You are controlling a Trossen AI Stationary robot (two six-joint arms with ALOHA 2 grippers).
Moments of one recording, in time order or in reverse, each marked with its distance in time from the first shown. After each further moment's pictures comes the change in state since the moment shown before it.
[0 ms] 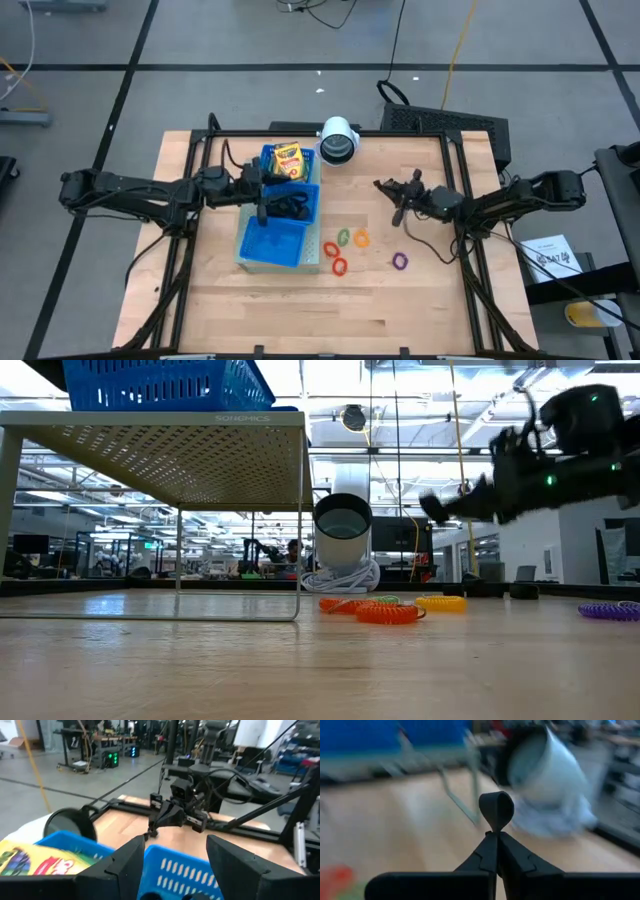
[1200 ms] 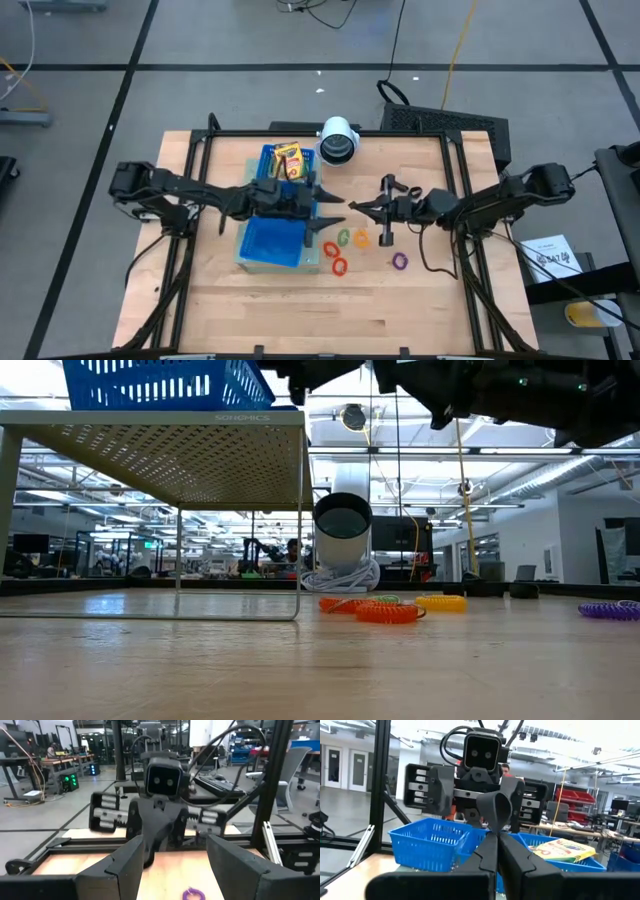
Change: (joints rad) left arm -0.118 0.540 0.399 0.207 0.102 0.159; right arm 0.224 0.120 0.350 0.144 -0.214 -0.240
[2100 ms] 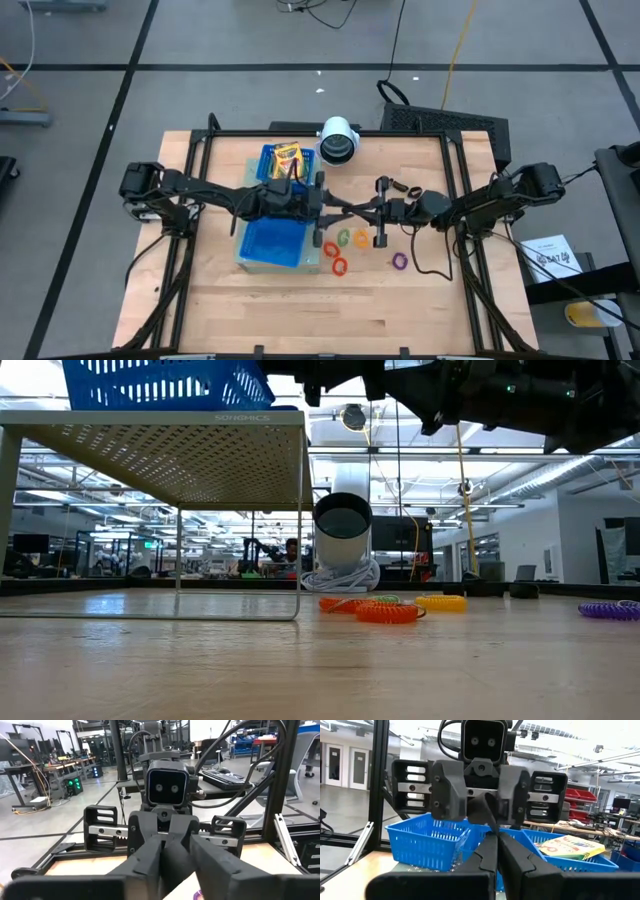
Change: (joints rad) left arm 0.008 0.084 0.073 -0.004 -0.006 0.072; right arm 0.000 0.096 0.031 0.054 -0.002 0.001
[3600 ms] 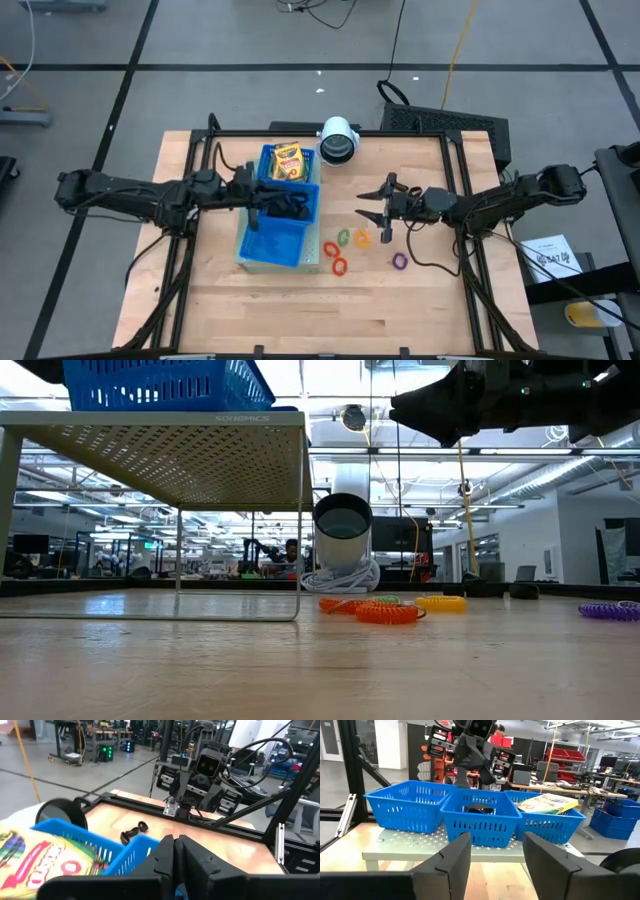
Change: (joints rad) left arm 0.054 -0.719 -0.480 -0.305 -0.122 -0.298; right arm -0.010 -0.232 -0.019 -0.410 0.091 0.072
